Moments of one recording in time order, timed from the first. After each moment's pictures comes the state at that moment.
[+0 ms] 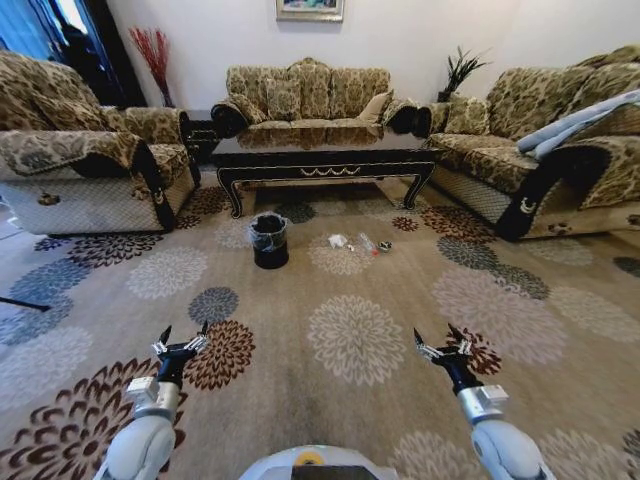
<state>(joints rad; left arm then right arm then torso) 1.69 -1.13 -0.66 -2.05 -0.48 -0.05 -0.21 -1.68 1.13 0.74 1.87 0.33 0.22 -0.06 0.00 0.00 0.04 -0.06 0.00</state>
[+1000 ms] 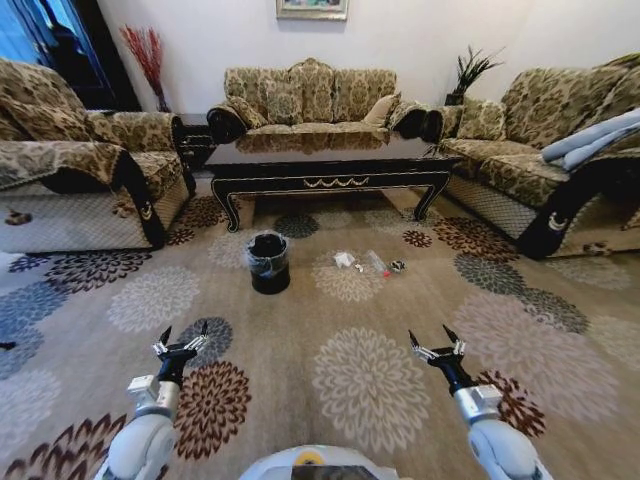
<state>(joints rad) 1.68 -1.14 -0.66 -2.04 -0.48 -0.03 -0.22 -1.68 1.12 0.72 1.86 0.31 0.22 -0.06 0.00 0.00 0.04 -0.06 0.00</state>
